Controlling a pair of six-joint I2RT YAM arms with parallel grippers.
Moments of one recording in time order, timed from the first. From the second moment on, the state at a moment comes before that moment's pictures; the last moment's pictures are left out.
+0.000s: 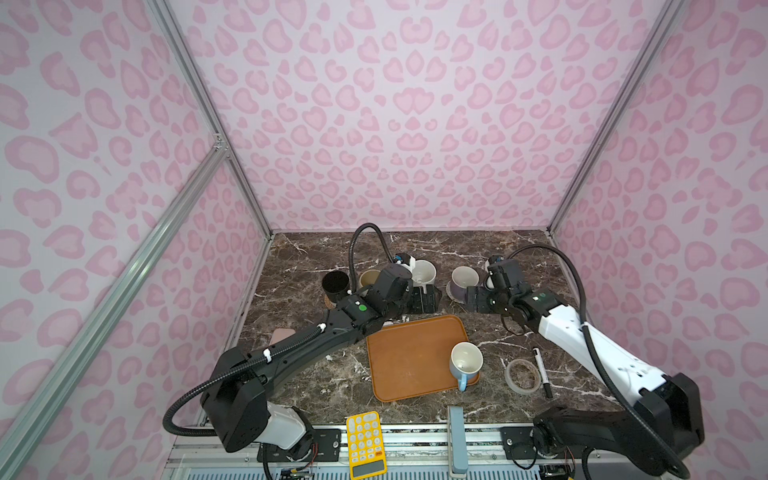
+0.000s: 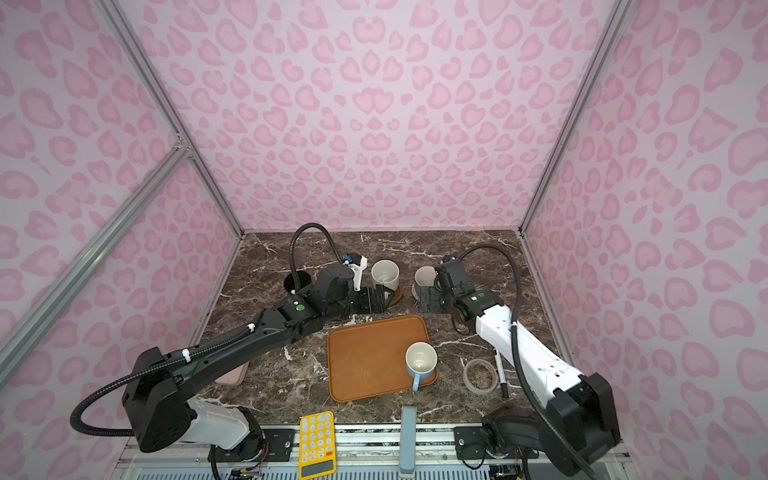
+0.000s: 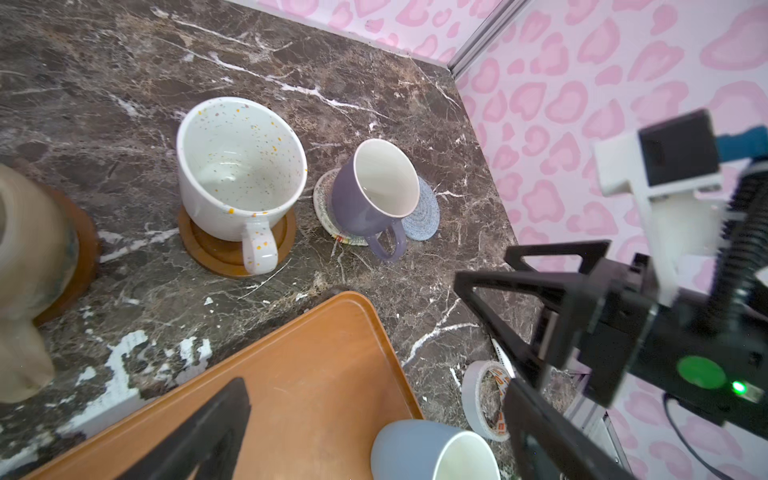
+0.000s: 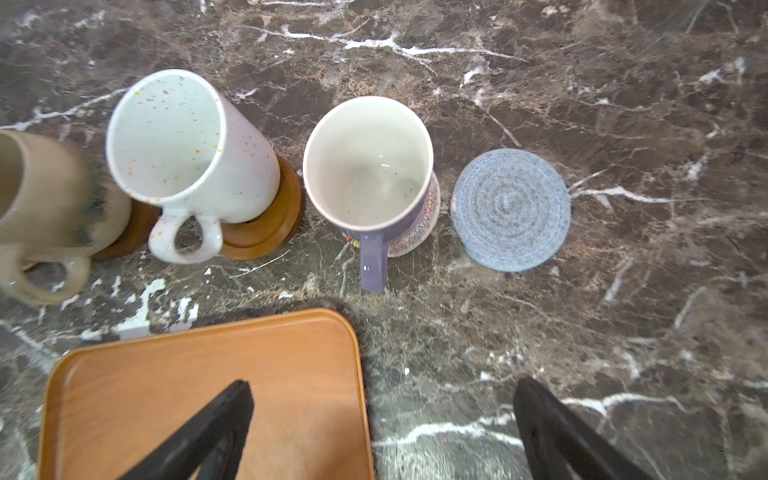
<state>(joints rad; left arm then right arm) -0.81 1.42 1.10 -0.25 0.05 -0.68 0.43 1.21 0.99 -0.67 0.13 0.41</state>
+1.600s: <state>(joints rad) -0.93 1.17 0.67 -0.20 0.20 -0.77 1.21 1.12 0.68 -0.84 0.41 1.02</state>
